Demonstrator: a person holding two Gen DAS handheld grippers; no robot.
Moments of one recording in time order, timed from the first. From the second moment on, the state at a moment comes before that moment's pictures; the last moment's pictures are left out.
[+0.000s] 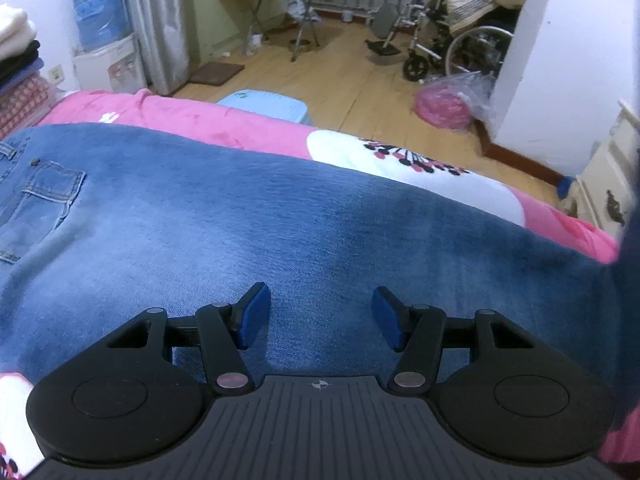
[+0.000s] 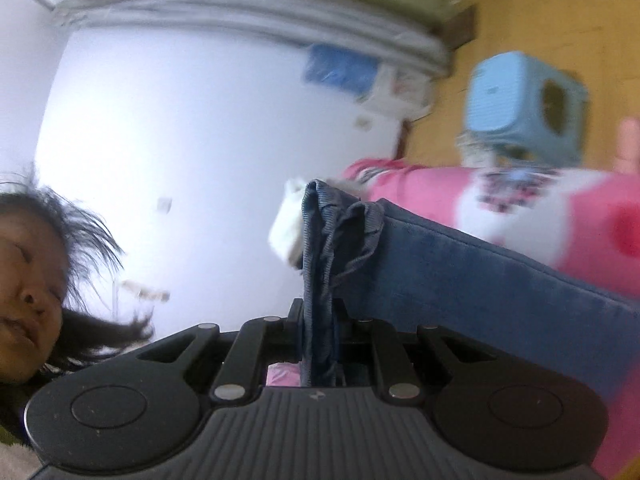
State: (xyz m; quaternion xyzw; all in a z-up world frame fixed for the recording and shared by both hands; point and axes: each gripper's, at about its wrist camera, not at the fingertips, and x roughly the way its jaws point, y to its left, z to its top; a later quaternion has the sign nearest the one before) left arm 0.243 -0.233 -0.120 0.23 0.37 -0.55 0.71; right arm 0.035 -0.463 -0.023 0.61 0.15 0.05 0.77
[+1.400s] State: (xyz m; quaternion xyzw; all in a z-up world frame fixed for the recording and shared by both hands) left arm 0.415 -0.093 -0.081 0.09 0.41 -0.42 0.81; right arm 0.471 -0.391 -0.063 0.55 0.29 0.17 0.76
